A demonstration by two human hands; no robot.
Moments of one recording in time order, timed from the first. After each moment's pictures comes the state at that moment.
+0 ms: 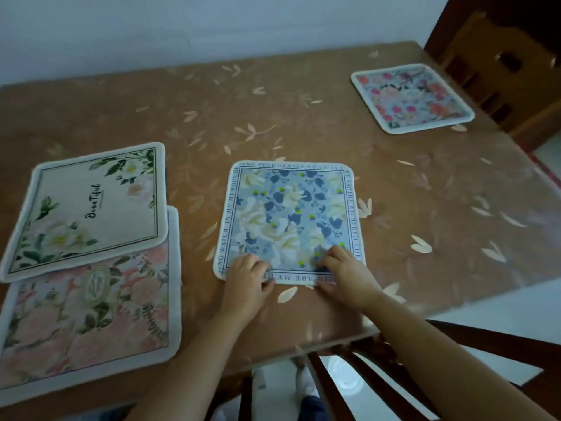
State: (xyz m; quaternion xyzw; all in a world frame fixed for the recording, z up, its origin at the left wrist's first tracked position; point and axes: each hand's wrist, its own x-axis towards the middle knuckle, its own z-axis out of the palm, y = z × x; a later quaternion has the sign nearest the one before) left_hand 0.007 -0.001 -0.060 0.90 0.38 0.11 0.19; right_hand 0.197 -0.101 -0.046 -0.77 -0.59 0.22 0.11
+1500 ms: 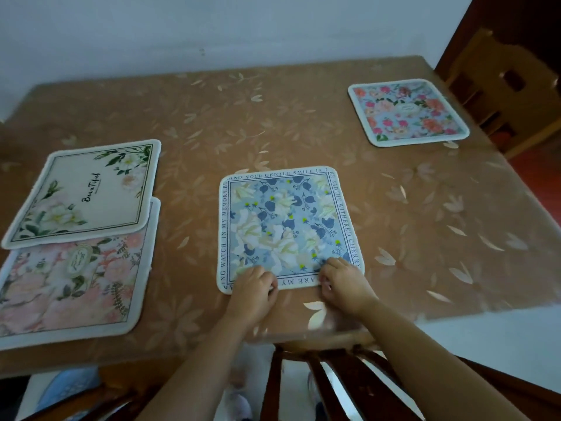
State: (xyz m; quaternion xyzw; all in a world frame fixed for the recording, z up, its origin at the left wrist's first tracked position) left_hand 0.080 -0.072 -0.065 0.89 0.41 0.05 0.21; right_hand 0.272 -0.143 -0.044 -0.73 -0.64 0.21 0.06
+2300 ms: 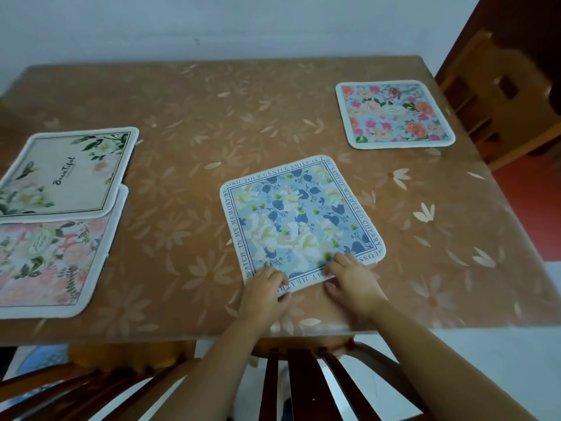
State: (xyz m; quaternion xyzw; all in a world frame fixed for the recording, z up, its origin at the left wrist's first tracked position) left_hand 0.187 -0.130 -0.065 0.85 0.46 0.10 0.24; right_hand 0.380 -0.180 -0.051 -0.71 -0.68 0.19 0.08
